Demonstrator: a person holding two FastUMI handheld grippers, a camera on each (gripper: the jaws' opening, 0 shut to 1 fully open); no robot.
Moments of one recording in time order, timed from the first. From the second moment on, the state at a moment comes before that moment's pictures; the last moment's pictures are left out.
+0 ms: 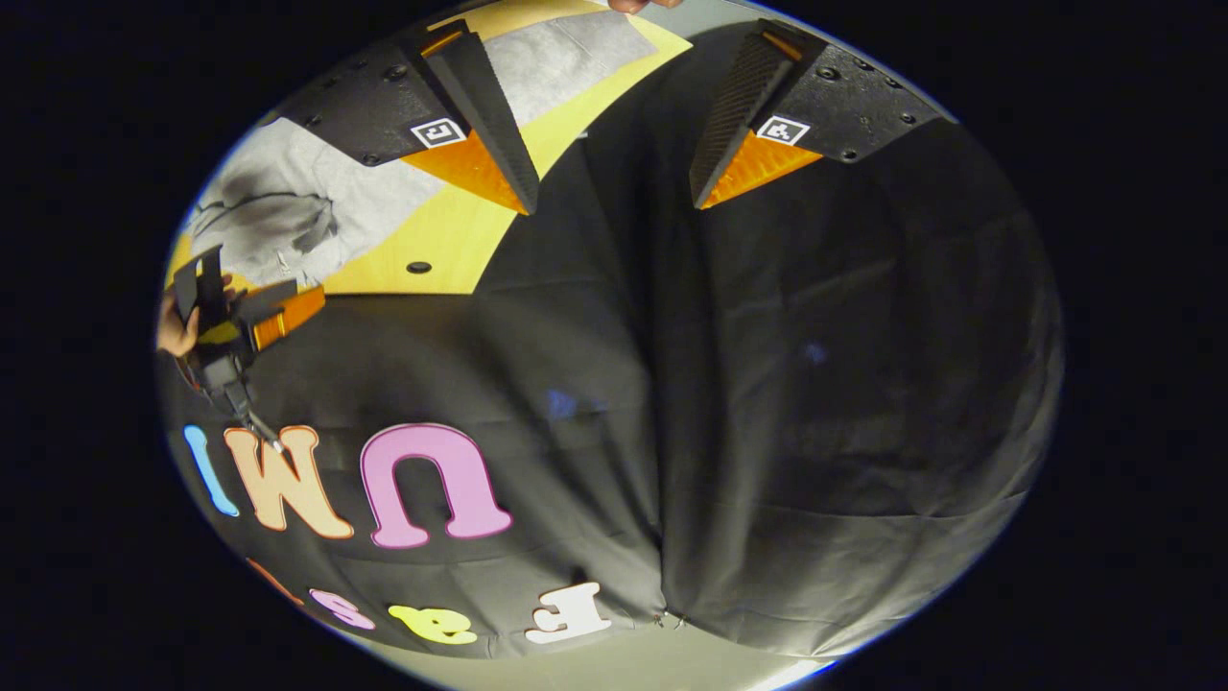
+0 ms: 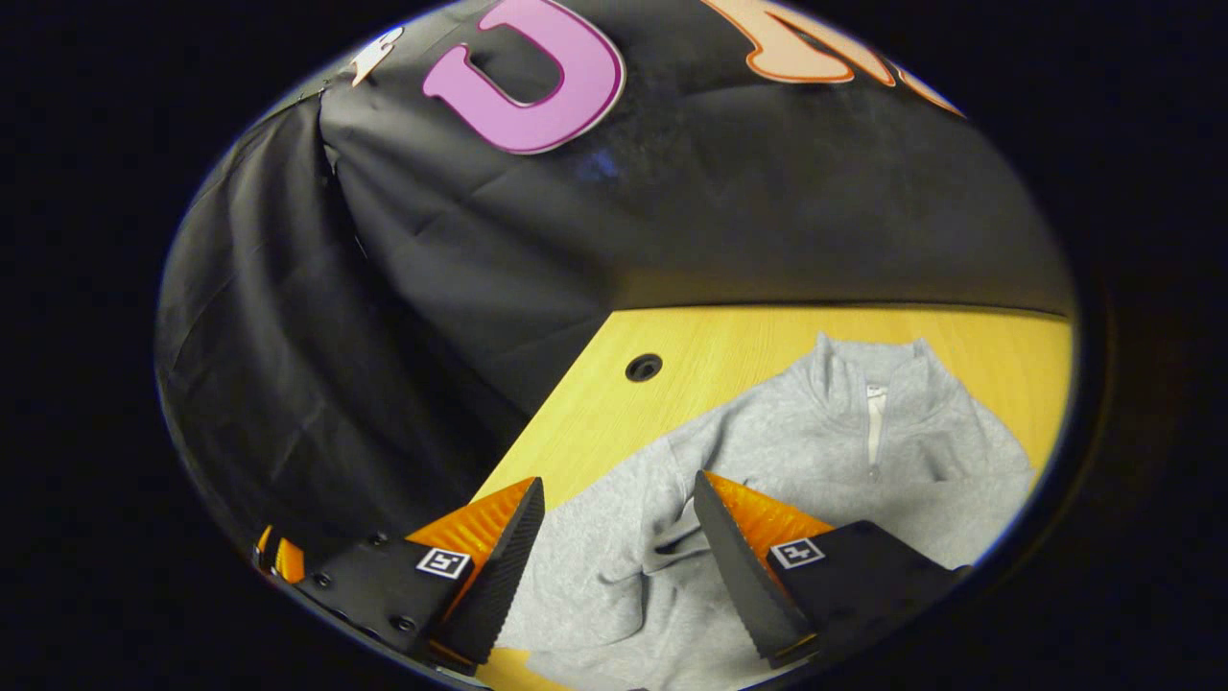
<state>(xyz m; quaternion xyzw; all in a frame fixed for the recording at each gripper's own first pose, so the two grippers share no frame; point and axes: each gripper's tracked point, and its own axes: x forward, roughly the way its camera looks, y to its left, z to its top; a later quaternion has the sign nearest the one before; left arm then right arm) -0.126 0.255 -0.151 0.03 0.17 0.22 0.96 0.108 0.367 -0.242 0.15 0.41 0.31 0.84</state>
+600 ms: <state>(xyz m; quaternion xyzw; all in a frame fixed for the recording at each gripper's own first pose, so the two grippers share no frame) -0.153 0.238 -0.285 -0.02 0.34 0.18 0.92 0.104 0.299 -0.206 0.09 0.36 0.30 0.88</state>
